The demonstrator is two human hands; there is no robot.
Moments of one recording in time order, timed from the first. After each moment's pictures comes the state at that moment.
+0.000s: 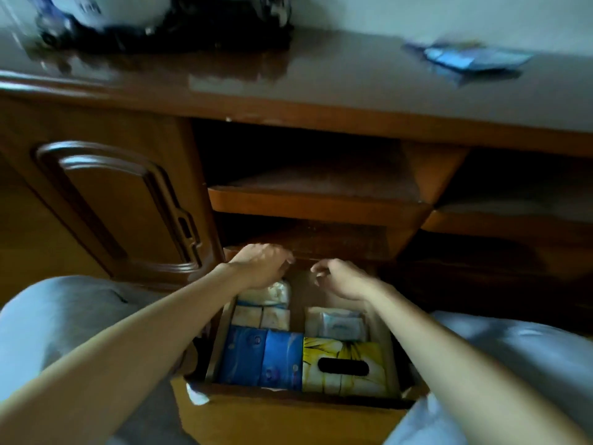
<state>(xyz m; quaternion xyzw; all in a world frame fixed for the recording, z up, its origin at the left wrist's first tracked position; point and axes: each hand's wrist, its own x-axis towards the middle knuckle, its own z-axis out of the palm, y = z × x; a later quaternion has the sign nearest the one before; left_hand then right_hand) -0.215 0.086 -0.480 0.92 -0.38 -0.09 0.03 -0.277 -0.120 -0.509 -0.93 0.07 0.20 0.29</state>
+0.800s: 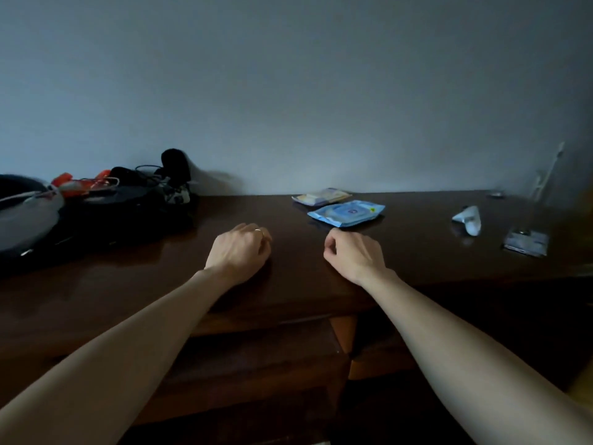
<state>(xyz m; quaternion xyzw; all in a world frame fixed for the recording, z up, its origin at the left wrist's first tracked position) -0.049 -0.094 -0.247 0.87 -0.38 0.25 0.16 -0.174 -0.305 -0.237 -0.96 0.20 -0.19 0.05</state>
